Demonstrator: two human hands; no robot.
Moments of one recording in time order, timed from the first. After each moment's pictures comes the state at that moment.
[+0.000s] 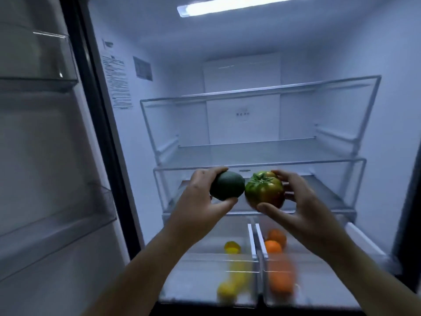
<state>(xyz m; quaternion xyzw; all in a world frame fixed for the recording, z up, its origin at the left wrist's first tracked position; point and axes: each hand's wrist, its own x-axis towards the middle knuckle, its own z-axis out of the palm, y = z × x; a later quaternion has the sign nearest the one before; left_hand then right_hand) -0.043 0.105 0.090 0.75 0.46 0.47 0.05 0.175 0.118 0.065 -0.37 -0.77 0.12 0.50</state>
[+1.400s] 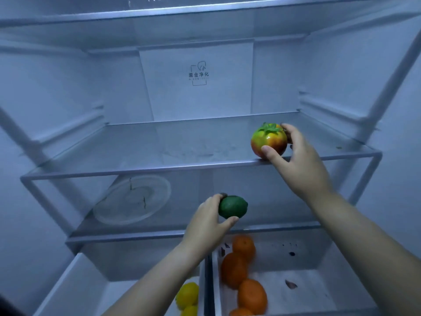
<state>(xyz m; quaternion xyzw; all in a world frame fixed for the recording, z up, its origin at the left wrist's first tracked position) 0.081 0.397 -0.058 0.75 0.55 0.34 0.15 0.286 0.409 0.043 -0.55 -0.67 0.04 0.50</state>
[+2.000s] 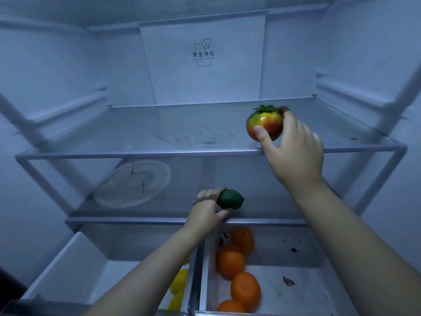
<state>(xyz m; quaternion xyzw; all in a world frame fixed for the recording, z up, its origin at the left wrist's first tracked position) 0.091 0.444 -0.105 0.73 0.61 0.27 0.15 0.276 0.442 0.034 -0.59 -0.65 -0.12 0.46</state>
